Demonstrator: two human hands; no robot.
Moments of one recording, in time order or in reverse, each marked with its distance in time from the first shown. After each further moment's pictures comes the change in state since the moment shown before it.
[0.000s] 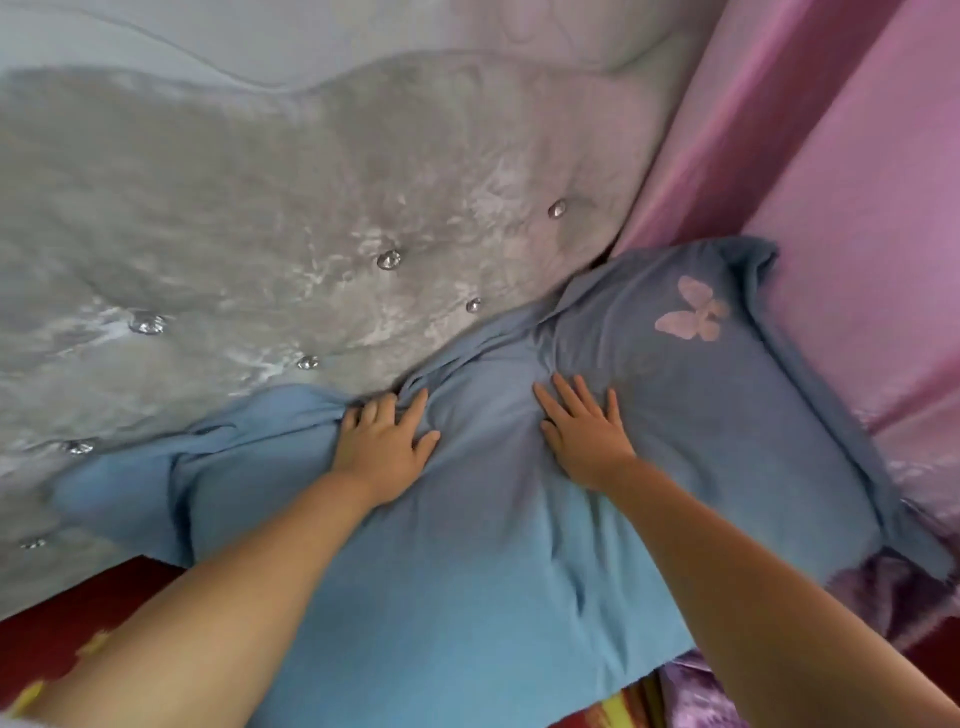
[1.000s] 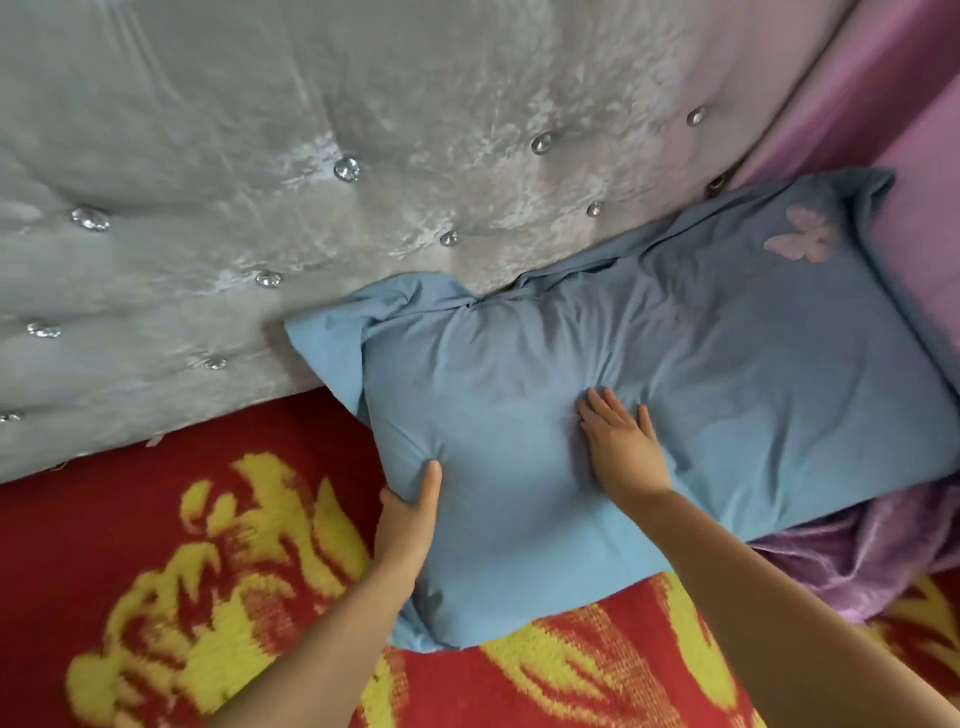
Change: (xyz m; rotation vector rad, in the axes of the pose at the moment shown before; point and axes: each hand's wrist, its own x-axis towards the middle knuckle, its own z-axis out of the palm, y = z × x) left_hand -0.224 -0.028 0.073 -1.262 -0.072 -0.991; right_hand -0.119 -0.106 0.060 0.097 0.117 -0.034
